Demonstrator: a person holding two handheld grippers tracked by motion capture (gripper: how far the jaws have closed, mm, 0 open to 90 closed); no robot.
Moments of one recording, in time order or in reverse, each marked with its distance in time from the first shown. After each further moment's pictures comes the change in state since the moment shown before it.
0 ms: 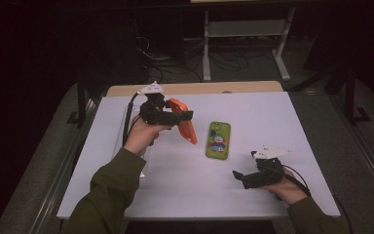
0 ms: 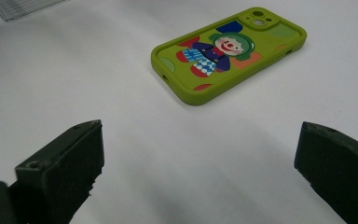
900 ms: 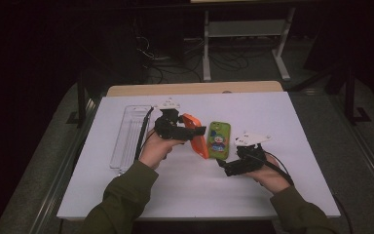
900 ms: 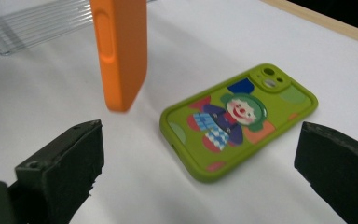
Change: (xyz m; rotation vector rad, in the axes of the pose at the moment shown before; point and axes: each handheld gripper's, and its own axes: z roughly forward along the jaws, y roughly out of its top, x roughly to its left) left arm -0.027 -0.040 0.036 0.027 -0.070 -0.049; right arm 0.019 0.049 0.024 -0.013 -0.040 -0.066
